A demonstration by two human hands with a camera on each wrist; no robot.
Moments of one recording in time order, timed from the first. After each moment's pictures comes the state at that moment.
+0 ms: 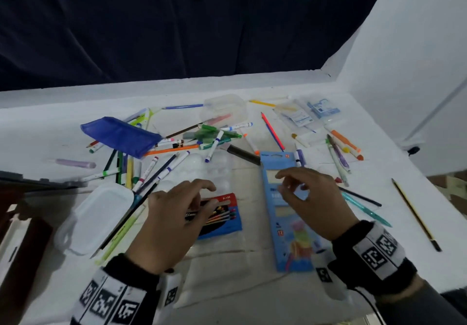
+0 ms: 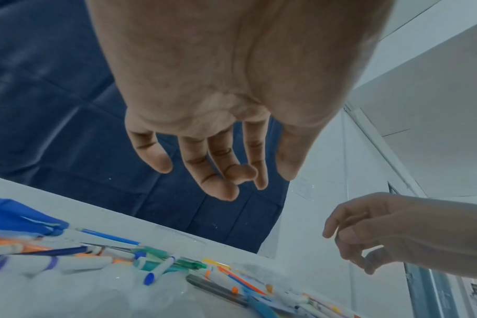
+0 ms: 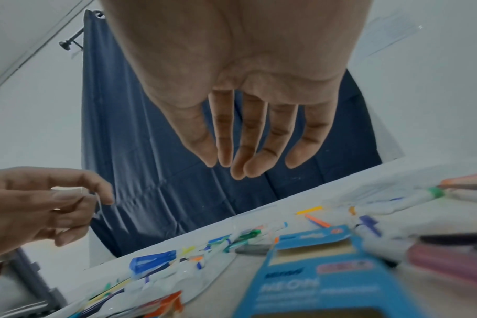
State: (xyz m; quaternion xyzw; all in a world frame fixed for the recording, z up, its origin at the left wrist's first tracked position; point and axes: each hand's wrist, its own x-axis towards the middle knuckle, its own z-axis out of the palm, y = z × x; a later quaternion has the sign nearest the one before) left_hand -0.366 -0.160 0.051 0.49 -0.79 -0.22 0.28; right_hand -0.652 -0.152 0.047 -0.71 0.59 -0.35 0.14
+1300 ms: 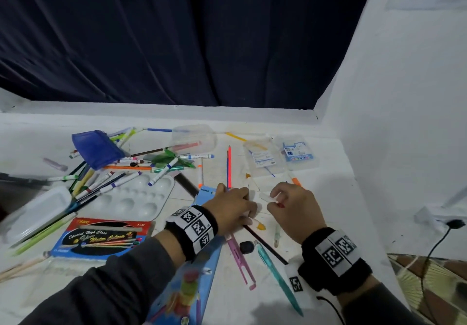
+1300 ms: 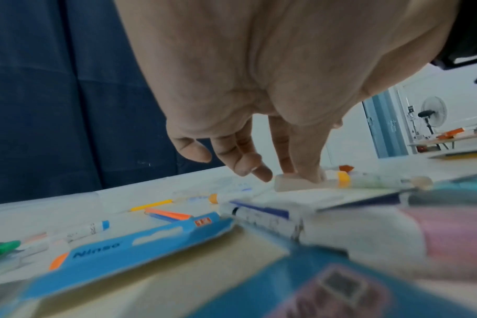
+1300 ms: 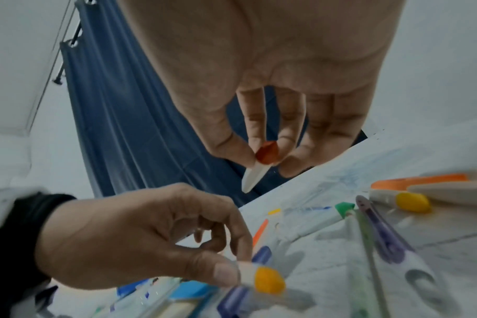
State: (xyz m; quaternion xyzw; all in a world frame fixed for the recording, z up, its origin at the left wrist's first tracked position) left_hand -0.661 -0.272 0.019 0.47 -0.88 -0.08 -0.06; right_hand -0.850 -0.251 0.025 -0.70 0.61 -0.31 0.20
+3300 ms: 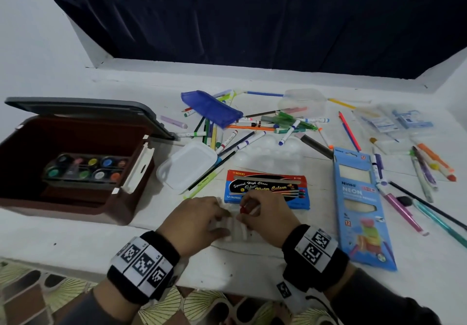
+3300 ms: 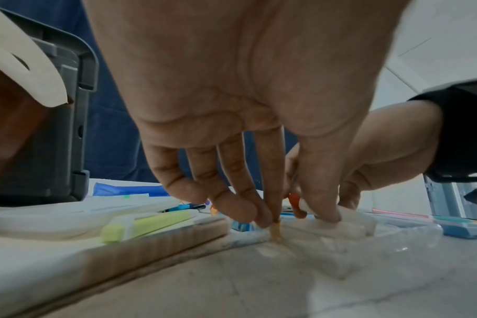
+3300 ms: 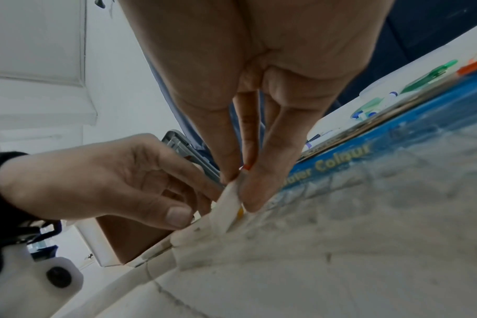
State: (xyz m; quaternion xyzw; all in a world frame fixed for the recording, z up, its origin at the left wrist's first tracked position) left_hand -0.259 -0.094 0.009 0.56 -0.80 -0.18 0.02; right_hand -0.456 -0.129 -0.003 -0.73 0.53 -0.21 0.38
